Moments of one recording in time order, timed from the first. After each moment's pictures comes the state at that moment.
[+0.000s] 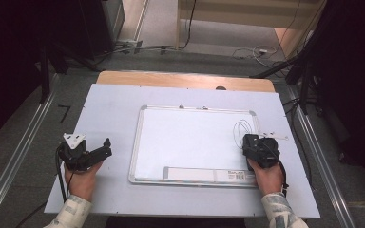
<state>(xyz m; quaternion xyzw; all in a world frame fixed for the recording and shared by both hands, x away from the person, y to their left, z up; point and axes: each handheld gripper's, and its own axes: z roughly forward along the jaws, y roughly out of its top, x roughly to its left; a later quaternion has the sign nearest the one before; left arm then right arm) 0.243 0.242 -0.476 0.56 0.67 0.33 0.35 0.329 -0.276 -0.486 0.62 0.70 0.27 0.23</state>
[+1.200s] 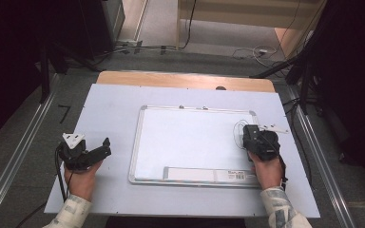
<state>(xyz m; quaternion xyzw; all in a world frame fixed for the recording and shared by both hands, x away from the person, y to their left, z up) 0.243 0.244 -0.475 0.56 0.68 0.33 0.35 0.339 -0.268 -0.464 0.60 0.69 0.29 0.27</state>
